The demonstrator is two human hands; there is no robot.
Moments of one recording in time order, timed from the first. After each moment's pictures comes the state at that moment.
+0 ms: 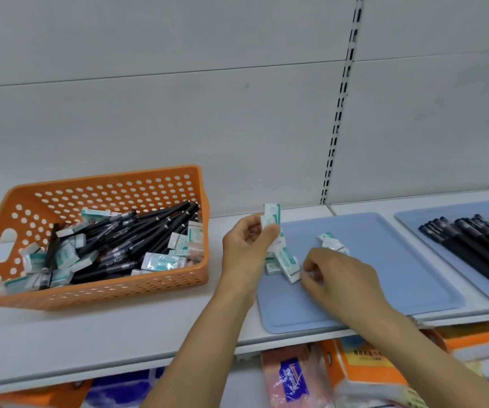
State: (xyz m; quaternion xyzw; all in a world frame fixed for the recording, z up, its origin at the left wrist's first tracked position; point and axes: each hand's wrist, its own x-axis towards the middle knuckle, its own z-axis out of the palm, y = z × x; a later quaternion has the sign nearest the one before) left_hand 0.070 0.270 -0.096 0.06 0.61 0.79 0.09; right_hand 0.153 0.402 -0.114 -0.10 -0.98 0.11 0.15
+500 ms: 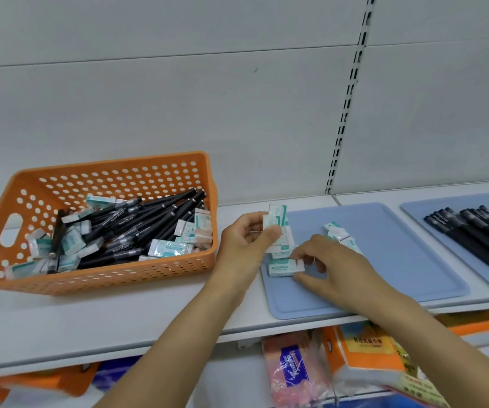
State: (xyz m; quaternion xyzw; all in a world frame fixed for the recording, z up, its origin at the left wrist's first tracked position) left_hand 0.074 0.241 -0.101 0.13 0.64 0.75 0.13; right_hand 0.151 0.405 -0.114 0.02 -0.97 0.21 0.10
